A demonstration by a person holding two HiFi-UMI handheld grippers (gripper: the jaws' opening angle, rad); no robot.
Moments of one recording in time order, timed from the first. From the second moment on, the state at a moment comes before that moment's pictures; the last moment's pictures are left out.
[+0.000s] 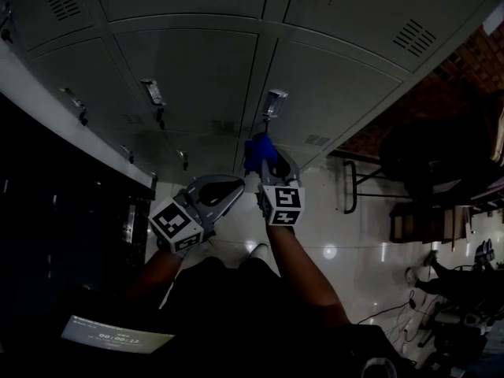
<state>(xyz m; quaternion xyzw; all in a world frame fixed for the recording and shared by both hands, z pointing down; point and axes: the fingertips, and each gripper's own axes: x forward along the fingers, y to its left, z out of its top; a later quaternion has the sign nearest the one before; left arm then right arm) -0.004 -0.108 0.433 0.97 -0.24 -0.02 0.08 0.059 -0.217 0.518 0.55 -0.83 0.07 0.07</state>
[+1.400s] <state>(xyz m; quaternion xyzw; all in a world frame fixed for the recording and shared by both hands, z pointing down) 0.008 -0.106 0.444 0.97 -0.23 0.00 0.09 0.281 -0.264 0.586 0.72 -0.67 0.16 0.09</state>
